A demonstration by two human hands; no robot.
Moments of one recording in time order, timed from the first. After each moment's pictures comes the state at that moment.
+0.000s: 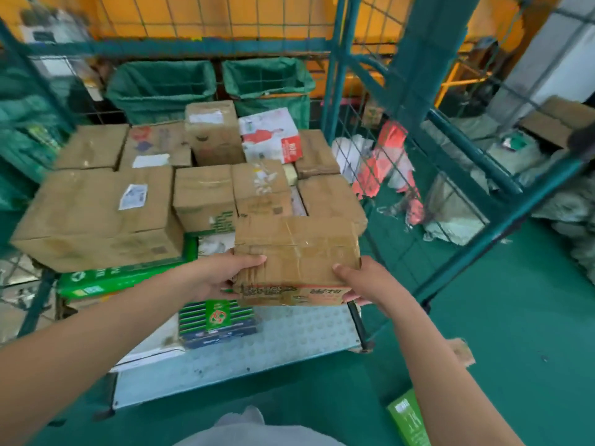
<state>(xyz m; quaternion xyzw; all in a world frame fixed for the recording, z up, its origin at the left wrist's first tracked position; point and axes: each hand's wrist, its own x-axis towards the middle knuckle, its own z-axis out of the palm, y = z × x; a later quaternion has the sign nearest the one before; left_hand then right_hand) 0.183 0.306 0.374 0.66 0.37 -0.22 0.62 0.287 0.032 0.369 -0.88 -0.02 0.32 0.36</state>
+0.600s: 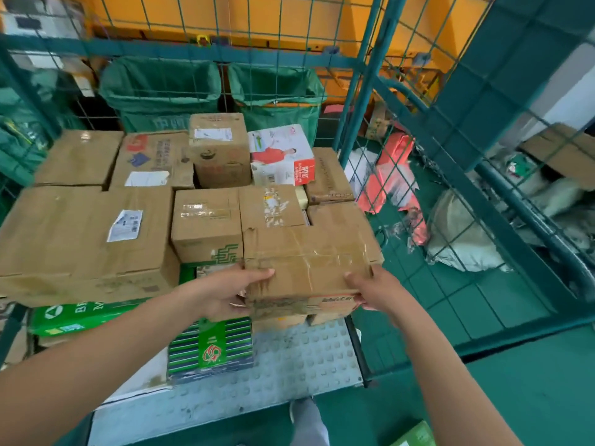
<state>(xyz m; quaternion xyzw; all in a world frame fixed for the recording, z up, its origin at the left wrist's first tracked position) 0.285 0.399 0.363 0.60 0.36 -0.24 0.68 0.404 0.124 0.362 -0.89 0.01 0.30 0.35</state>
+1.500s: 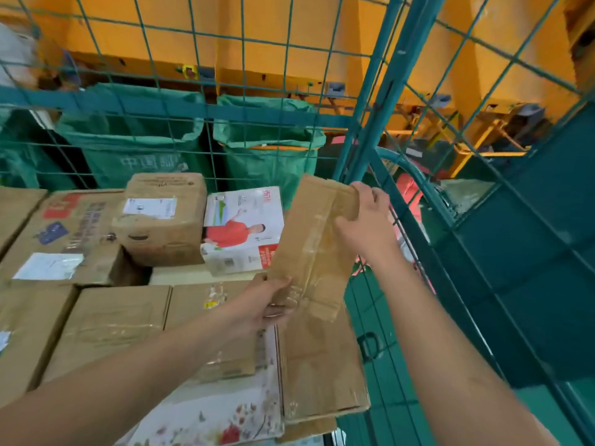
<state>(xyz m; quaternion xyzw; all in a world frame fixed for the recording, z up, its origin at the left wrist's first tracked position) 0.676 0.395 0.337 0.51 0.36 -0.12 0.77 0.834 0.257 0.445 -0.94 -0.18 0.06 0.29</state>
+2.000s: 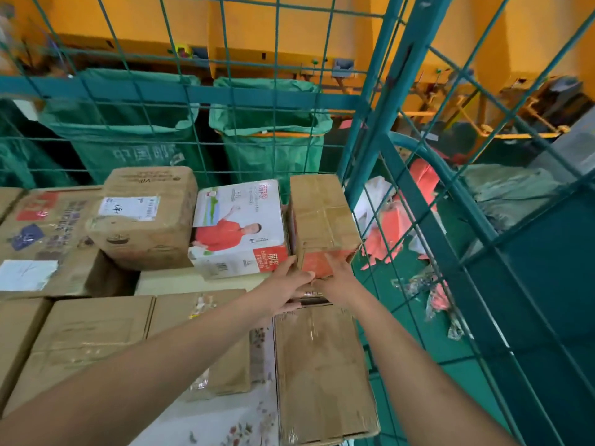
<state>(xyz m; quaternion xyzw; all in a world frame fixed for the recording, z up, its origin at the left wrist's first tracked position) 0.768 0.395 0.291 0.58 0.33 -0.15 0.73 0.863 0.263 0.288 -0.88 -0.16 0.32 0.30</state>
